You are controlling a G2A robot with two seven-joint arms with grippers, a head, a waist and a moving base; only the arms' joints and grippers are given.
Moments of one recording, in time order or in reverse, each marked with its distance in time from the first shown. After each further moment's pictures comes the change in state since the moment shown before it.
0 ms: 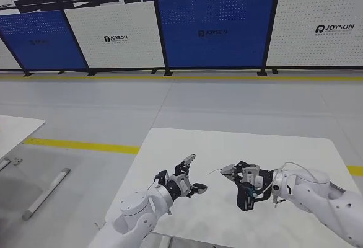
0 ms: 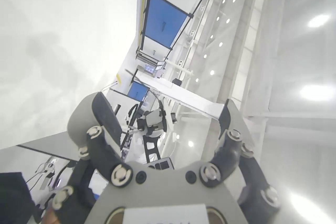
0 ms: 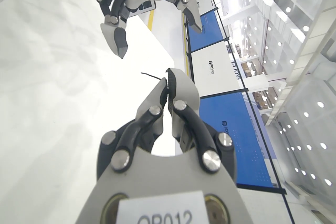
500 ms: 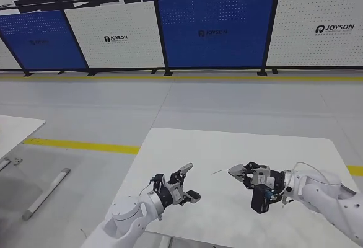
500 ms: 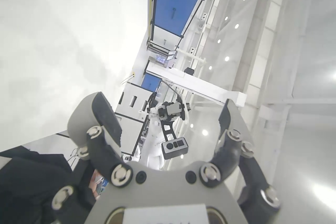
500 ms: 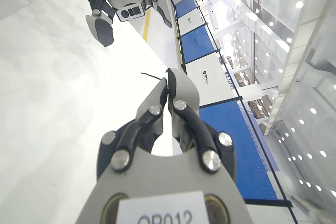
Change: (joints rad) left arm 0.084 0.028 -0.082 0.032 0.139 0.000 -0.265; right arm -0.010 0.035 0.000 0.067 0.000 0.049 -0.204
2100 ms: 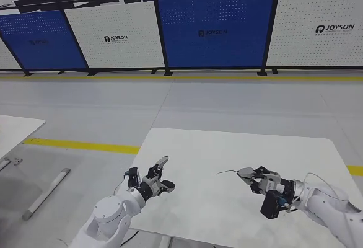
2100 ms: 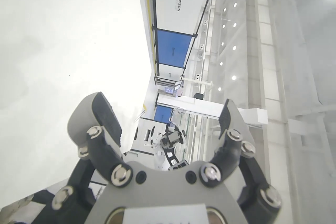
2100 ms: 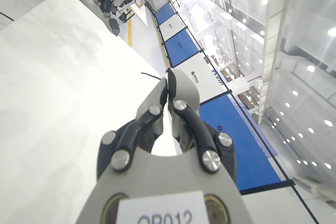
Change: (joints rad) left arm 0.098 -0.065 -0.226 -0.015 0.262 0.000 -0.016; right arm -0.217 0.024 0.192 0.013 0.000 0.066 -0.094
